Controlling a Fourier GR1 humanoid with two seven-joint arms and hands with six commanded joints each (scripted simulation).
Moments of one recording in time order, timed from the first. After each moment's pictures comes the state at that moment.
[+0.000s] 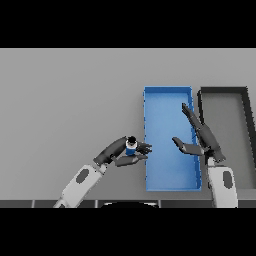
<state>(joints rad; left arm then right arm) -0.24 0.08 -0.56 -1.57 0.03 -0.18 -0.06 -0.07 -0.31 0.03 -1.75 -0.08 0.31 -0.12</state>
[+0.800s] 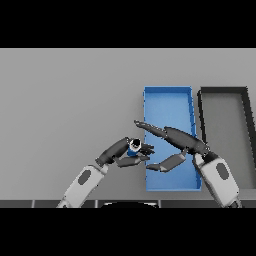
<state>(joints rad) -0.23 0.04 -0.55 -1.59 -0.03 -0.21 -0.04 -0.33 -0.44 0.26 -1.97 -0.36 0.56 0.27</state>
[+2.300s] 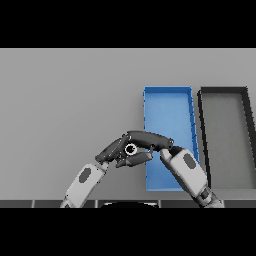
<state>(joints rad) -0.22 0.00 -0.49 -1.56 -0.04 -0.30 -0.07 -0.48 -0.15 0.40 -1.79 -0.35 0.64 0.34</state>
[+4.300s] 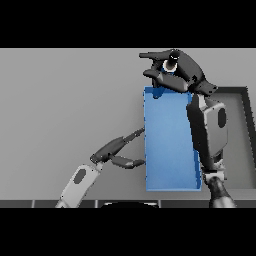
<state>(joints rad) -0.20 0.05 -0.47 -1.60 -0.07 -0.33 0.14 -0.97 -0.25 -0.09 -1.50 -0.52 0.34 0.50</state>
